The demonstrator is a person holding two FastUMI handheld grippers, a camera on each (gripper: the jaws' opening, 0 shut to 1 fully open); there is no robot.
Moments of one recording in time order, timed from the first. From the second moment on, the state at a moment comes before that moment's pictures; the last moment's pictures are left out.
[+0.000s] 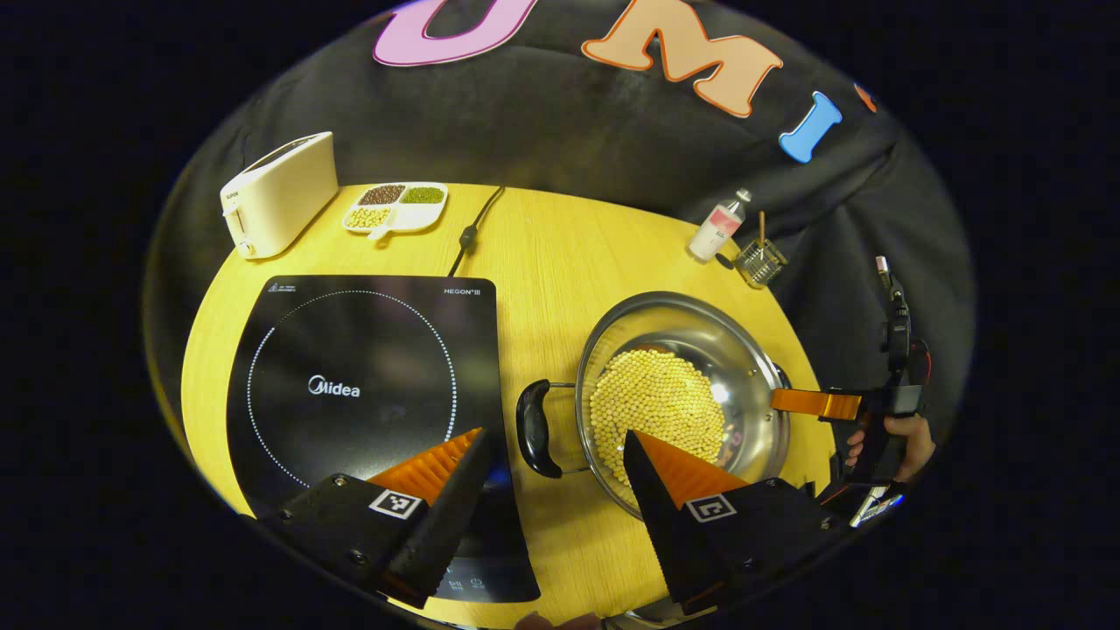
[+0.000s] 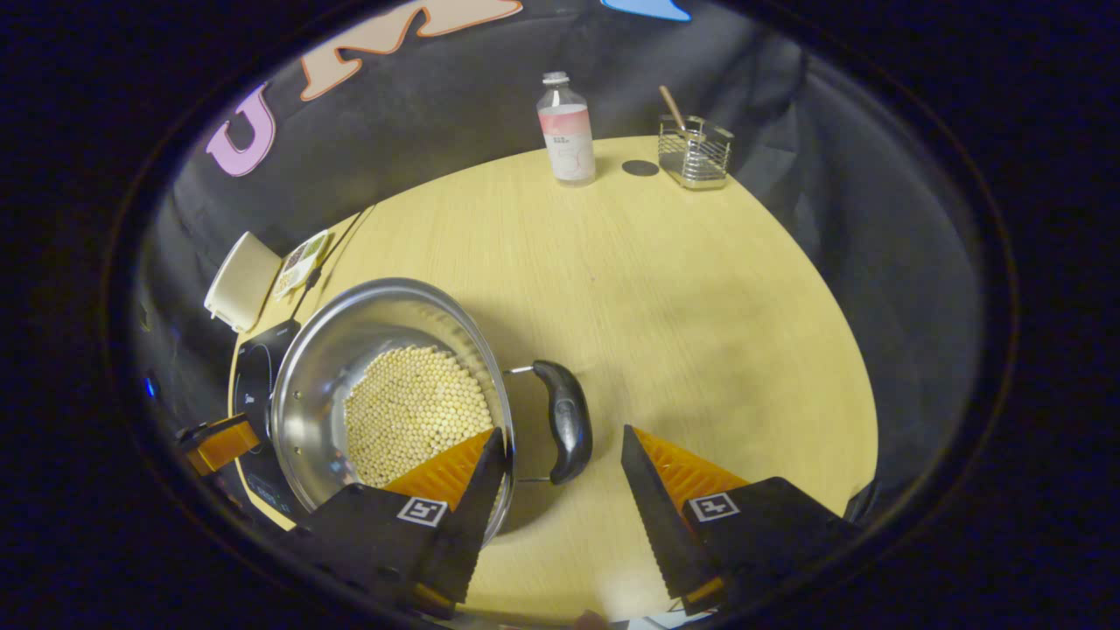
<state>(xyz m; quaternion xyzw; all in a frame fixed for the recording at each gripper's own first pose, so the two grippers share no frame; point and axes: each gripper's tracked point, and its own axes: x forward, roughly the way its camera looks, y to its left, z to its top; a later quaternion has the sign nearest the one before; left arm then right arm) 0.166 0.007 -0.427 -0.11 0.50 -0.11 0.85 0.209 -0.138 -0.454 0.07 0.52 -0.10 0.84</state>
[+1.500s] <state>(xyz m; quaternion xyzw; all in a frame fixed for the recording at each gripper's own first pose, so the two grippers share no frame) 0.173 -0.018 -0.492 -0.08 0.62 -0.05 0.78 0.240 -0.142 -0.487 0.07 0.57 0.00 0.82</state>
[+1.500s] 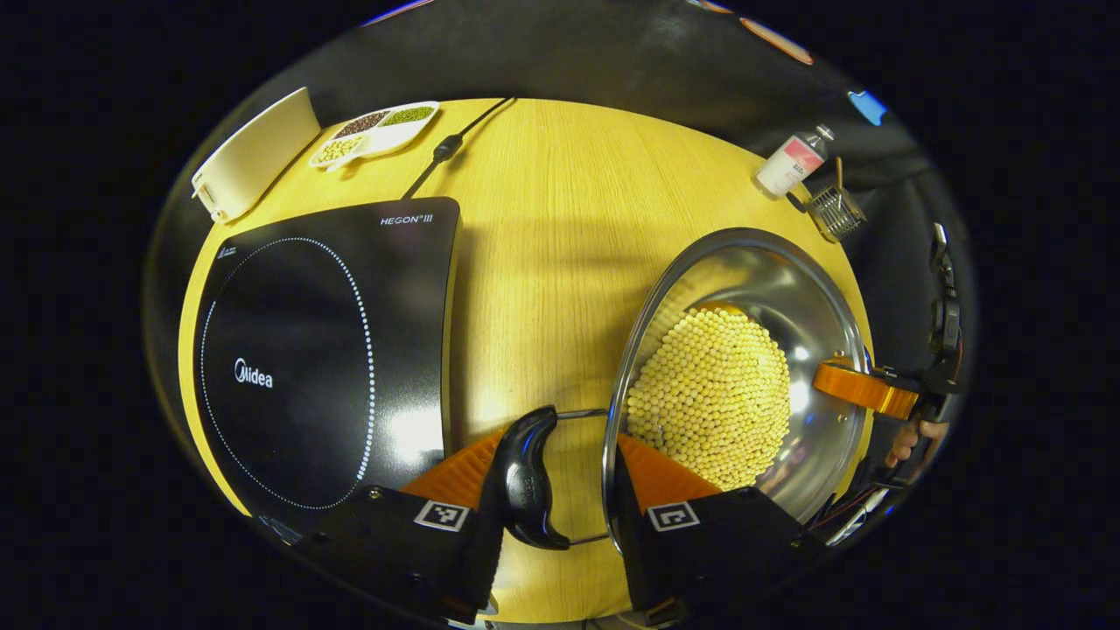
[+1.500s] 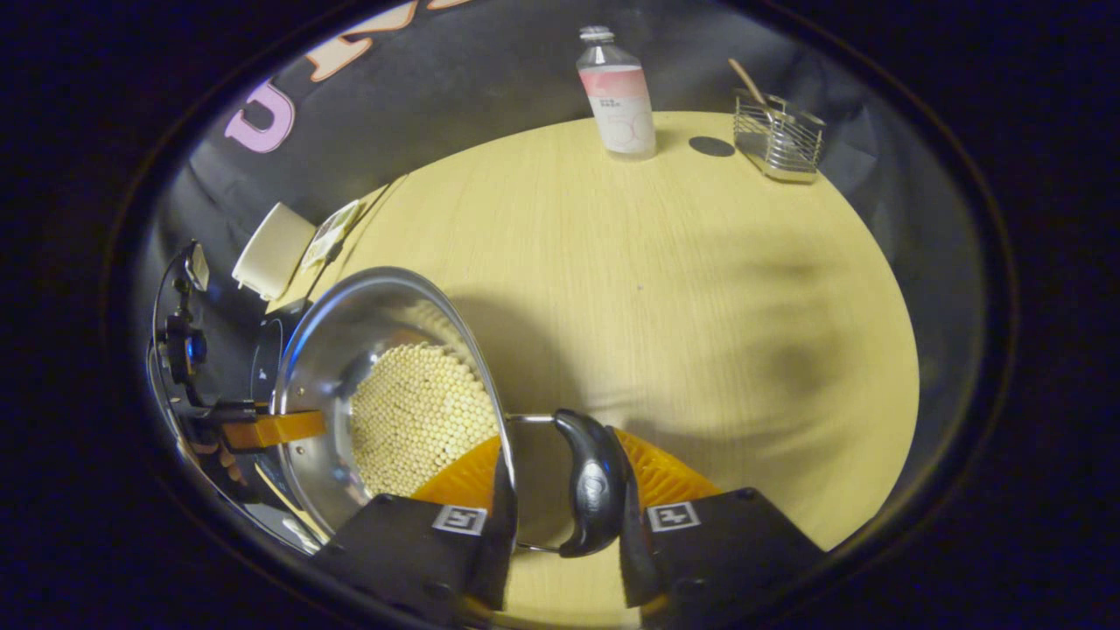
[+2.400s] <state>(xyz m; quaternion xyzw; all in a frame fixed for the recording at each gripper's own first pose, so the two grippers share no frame) 0.186 0.014 -0.446 -0.06 0.59 -0.03 0.80 0.222 -0.050 -0.454 0.11 0.55 0.03 0.83</state>
